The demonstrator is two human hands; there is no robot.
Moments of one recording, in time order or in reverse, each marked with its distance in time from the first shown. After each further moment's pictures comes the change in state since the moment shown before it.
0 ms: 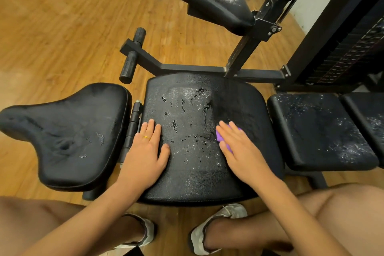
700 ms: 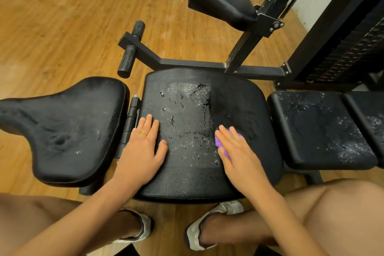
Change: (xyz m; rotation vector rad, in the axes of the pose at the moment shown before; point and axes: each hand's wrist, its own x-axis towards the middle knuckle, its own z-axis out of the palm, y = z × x) left_hand 0.000 -0.004 -0.001 -0.014 0.015 -0.012; right_hand -0.019 -0.018 0.005 0.060 0.015 0.063
